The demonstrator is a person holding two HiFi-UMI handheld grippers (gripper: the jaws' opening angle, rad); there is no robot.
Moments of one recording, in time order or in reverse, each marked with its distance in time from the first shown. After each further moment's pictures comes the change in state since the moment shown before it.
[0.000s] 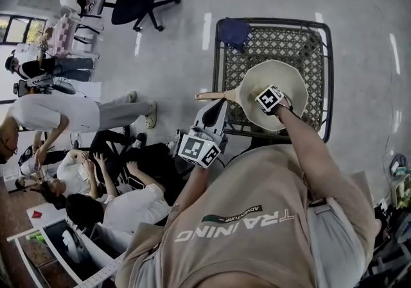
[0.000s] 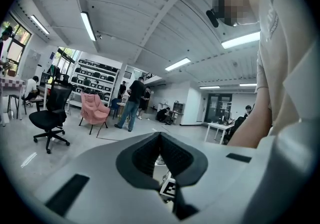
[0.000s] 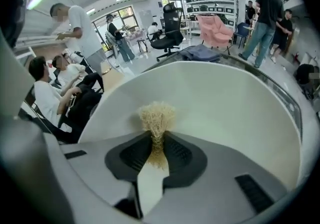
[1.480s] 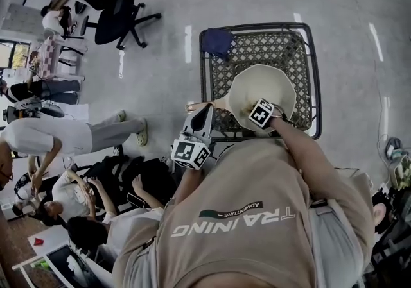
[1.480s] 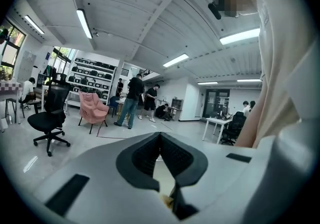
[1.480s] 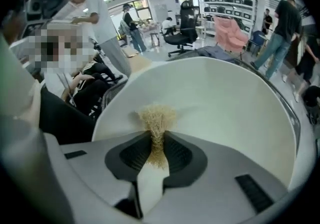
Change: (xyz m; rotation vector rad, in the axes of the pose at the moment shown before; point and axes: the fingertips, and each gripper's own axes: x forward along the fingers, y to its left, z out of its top) left arm 0.001 0.034 -0.015 0.036 0.045 -0.017; right arm -0.007 0.037 -0.025 -0.166 0.034 0.029
